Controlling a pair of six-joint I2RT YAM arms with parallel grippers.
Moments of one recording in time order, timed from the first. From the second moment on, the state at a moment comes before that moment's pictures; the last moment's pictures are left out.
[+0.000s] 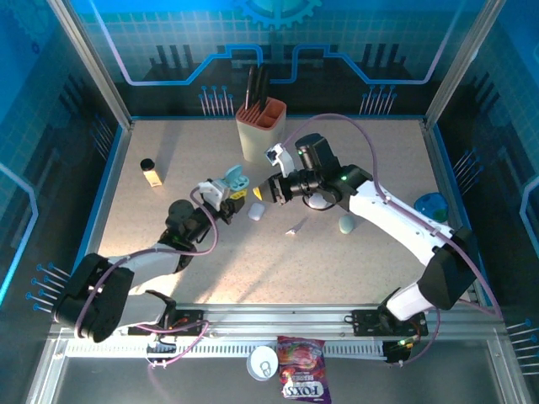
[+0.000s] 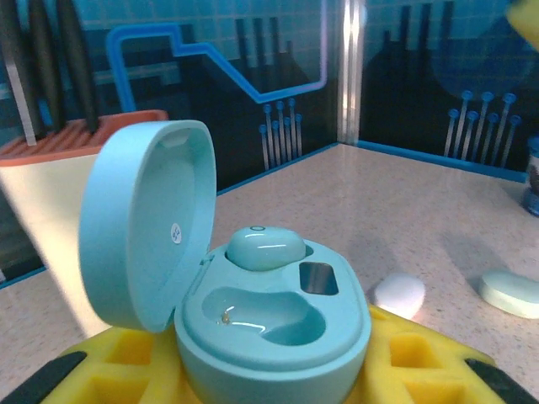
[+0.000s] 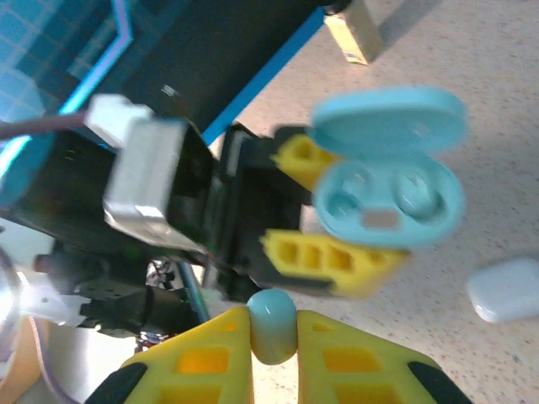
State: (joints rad) left arm -0.41 1.30 0.35 0.96 0.30 0.09; right arm 0.67 1.50 1.34 -0.43 -0.61 0.32
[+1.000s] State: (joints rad) left arm -0.48 1.35 0.37 1.01 0.31 0.17; right arm 0.67 1.58 1.33 -0.37 -0.62 0.34
